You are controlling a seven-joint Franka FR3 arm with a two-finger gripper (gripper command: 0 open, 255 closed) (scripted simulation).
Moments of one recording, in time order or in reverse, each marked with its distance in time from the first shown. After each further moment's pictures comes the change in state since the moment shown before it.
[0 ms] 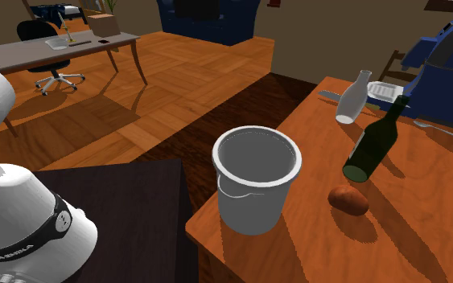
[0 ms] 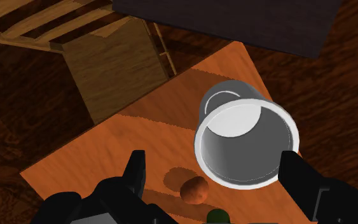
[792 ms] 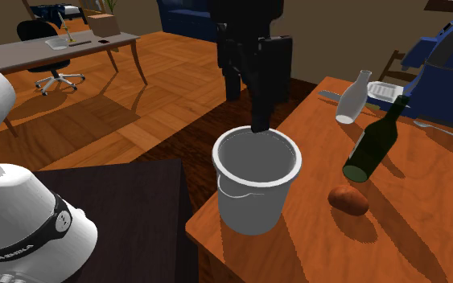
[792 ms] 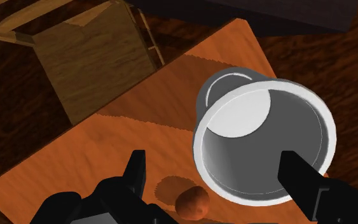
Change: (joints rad) arm -0.004 0.220 -0.006 -0.139 0.020 0.334 0.030
